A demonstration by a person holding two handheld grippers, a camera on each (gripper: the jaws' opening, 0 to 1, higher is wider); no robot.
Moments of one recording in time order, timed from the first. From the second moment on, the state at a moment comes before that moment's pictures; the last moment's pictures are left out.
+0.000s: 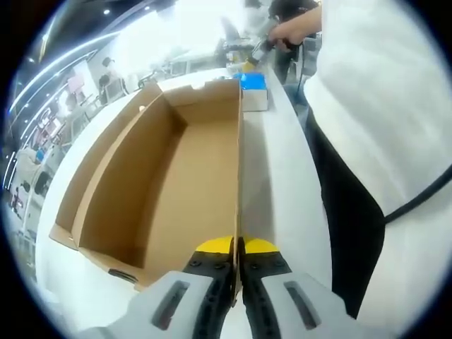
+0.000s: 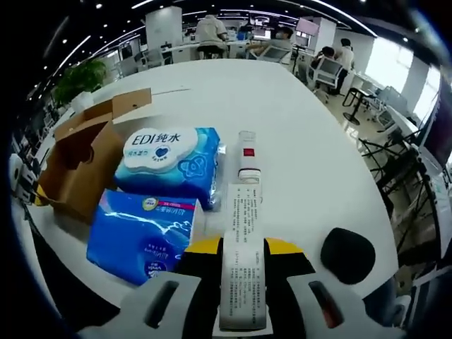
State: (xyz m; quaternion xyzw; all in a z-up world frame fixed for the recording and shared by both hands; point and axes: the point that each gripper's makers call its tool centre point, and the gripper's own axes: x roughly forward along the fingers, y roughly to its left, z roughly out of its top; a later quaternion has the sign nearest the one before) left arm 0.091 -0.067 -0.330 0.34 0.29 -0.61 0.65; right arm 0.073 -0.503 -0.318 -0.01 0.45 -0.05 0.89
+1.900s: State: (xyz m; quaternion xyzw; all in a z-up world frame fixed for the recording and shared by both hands) left arm 0.092 -0.066 -0.331 0.34 0.29 -0.61 0.65; right arm 0.078 -0.526 -0.316 0.01 0.42 -0.07 0.91
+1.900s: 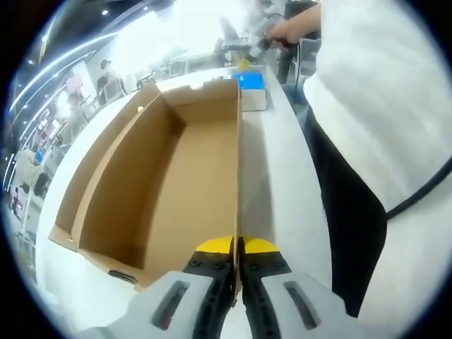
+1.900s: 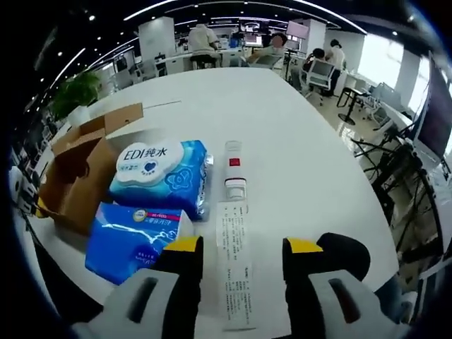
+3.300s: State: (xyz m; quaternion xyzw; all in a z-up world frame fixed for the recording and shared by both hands) left arm 0.092 -0.067 -0.329 0.34 0.28 -0.62 0.65; right arm 0.099 -0.497 -0.162 0.23 0.12 -0.10 0.96
